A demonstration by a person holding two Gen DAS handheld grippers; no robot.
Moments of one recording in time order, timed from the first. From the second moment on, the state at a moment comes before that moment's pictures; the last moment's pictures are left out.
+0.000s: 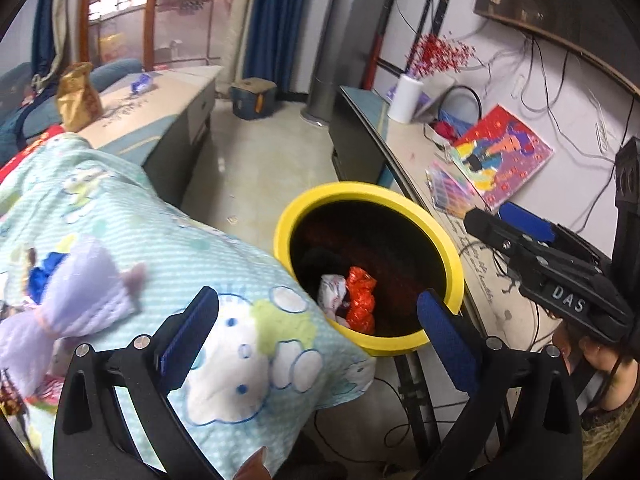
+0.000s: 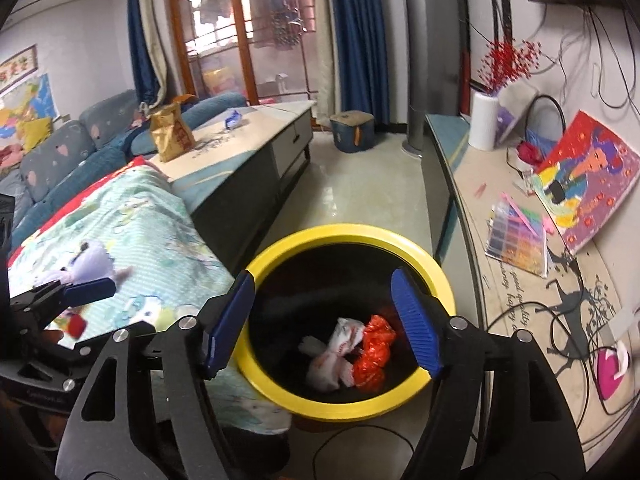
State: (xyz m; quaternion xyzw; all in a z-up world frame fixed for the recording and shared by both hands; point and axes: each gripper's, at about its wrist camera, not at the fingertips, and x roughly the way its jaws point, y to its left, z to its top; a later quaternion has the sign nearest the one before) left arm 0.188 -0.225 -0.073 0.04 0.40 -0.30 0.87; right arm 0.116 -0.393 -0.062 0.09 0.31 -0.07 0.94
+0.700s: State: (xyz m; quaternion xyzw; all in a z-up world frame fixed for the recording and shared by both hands) left arm 0.168 -0.111 -0.031 -0.02 0.34 -0.19 0.92; right arm 0.110 -0.297 -0.026 0.05 0.28 0.05 0.96
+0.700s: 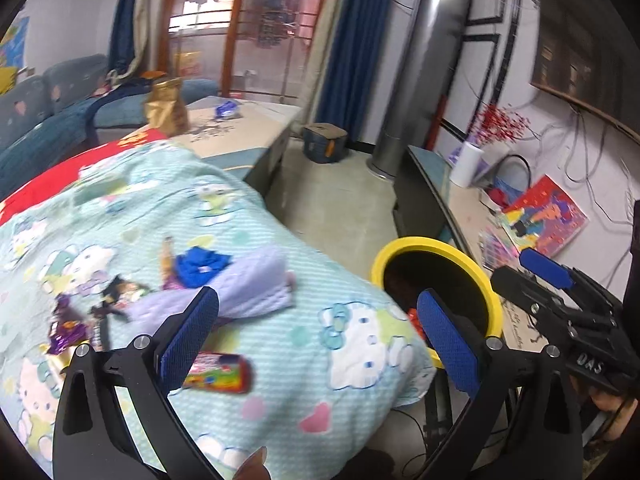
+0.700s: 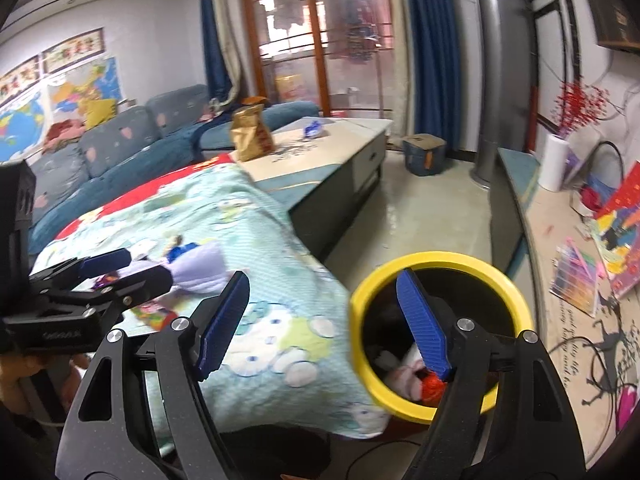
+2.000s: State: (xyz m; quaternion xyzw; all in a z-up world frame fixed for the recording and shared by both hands) left arm 0.179 0.114 -0.077 -0.14 0.38 0.00 0.92; right arm 0.164 -0.116 -0.045 -0.06 0.32 0.23 0.92
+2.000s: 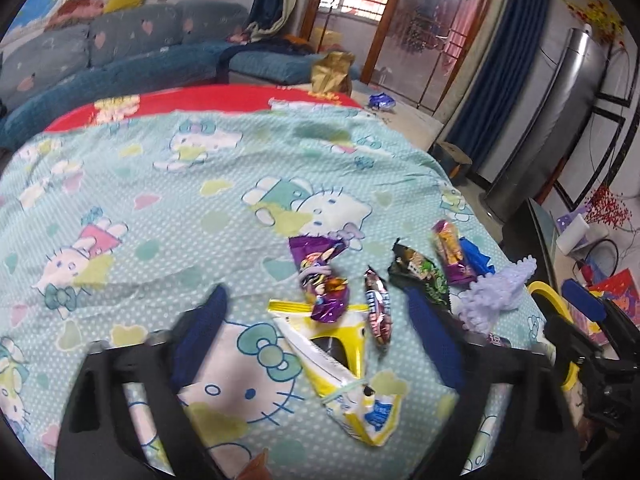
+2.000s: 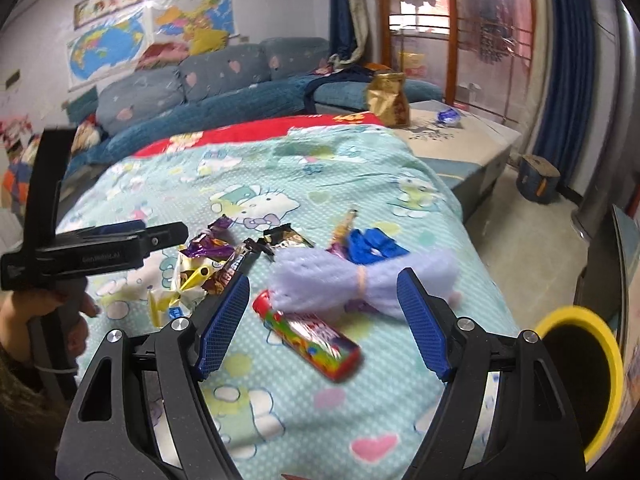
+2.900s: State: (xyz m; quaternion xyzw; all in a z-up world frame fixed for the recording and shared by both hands) left arm 0.208 0.113 -0.089 -0.17 0.40 -0.03 0.90; right arm 0.161 -0.120 -0.033 -0.08 0.30 0.27 0.91
